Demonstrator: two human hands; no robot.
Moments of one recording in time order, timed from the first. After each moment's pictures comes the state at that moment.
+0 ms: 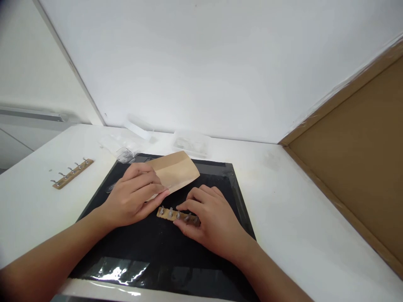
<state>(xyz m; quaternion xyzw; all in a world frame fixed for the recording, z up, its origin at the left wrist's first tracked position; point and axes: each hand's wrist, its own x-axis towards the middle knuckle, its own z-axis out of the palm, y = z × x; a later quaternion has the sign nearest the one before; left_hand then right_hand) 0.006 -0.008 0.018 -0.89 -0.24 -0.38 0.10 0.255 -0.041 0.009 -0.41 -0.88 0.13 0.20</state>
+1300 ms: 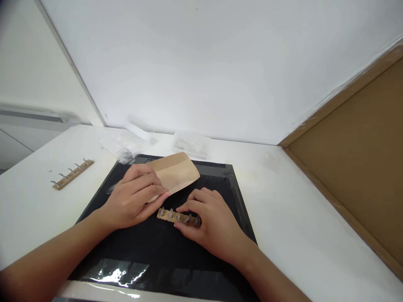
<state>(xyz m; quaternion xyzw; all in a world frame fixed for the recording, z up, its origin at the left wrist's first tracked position) 0.005 -0.010 0.018 -0.88 -0.25 -0.38 0.10 0.255 -0.041 0.006 -0.43 -0.86 0.17 0.21</state>
